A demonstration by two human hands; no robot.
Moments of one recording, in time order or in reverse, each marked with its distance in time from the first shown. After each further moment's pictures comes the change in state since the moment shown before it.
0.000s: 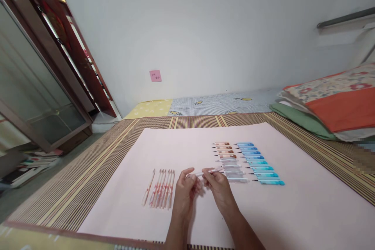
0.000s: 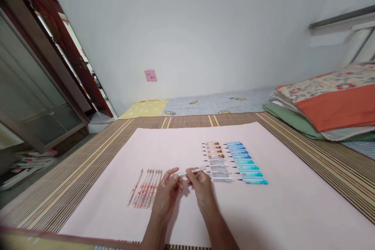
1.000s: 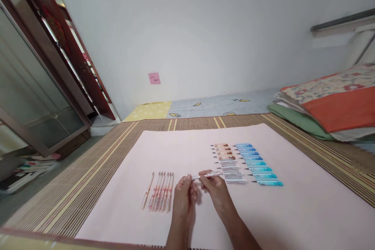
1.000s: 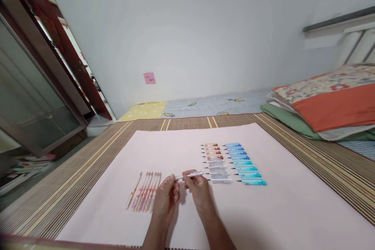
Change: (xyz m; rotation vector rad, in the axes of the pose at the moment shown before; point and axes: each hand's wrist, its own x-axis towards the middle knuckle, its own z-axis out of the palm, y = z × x) left_hand 0.002 -0.007 -0.001 -0.058 0.059 -0.030; right_hand -0.004 0.000 0.001 -0.009 -0.052 -0.035
